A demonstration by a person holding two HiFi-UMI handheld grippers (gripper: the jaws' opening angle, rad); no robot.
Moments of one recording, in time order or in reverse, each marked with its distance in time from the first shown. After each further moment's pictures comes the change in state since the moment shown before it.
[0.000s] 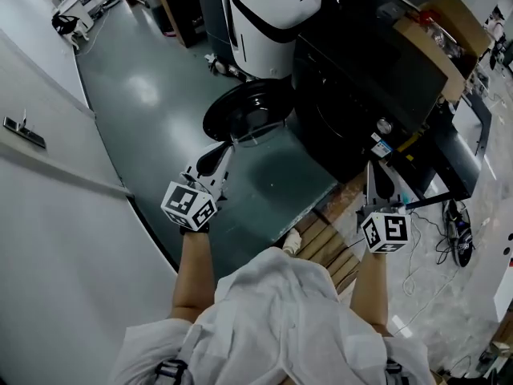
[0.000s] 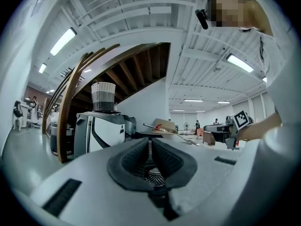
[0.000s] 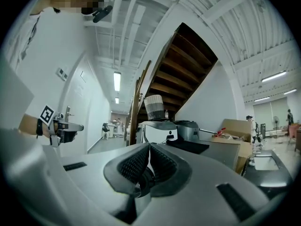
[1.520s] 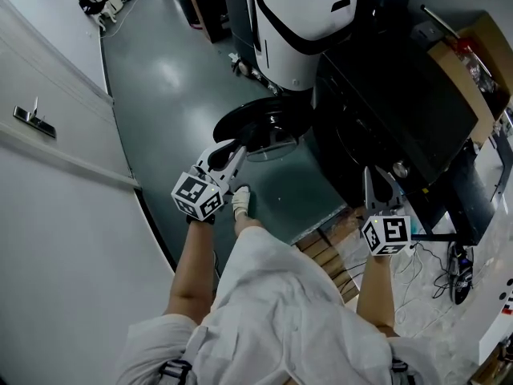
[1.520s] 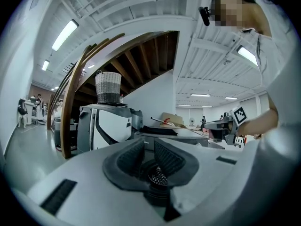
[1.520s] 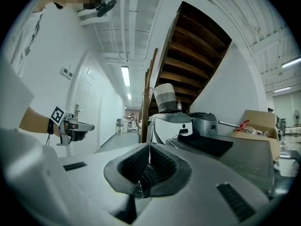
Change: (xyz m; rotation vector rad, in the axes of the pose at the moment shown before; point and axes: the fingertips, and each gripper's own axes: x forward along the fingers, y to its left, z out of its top) left arm 0.096 0.065 -0.036 -0.026 0.076 0.066; right arm 0.133 -0.036 -0.035 -0.001 0.077 0.209
